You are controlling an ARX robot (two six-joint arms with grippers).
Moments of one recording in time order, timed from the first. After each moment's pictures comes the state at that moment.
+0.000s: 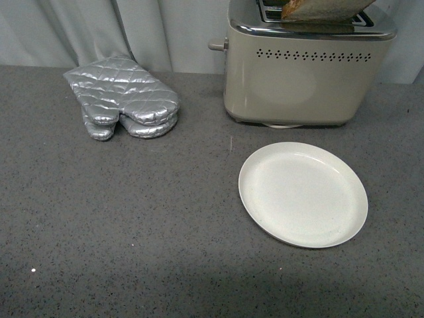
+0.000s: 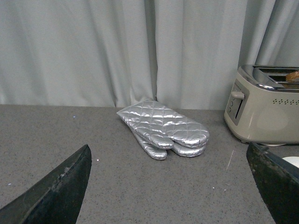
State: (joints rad) left arm 0.00 0.00 0.02 0.00 0.00 -0.01; right arm 0.35 1.88 1.54 -0.44 0.38 1.53
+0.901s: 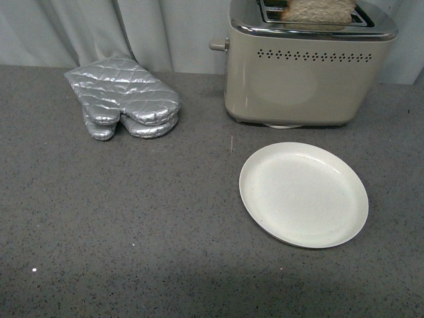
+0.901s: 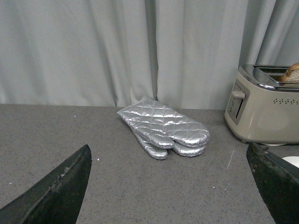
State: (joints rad) left arm 0.00 0.00 0.02 0.00 0.00 -0.01; right arm 0.39 1.55 0.98 0.65 0.41 -0.10
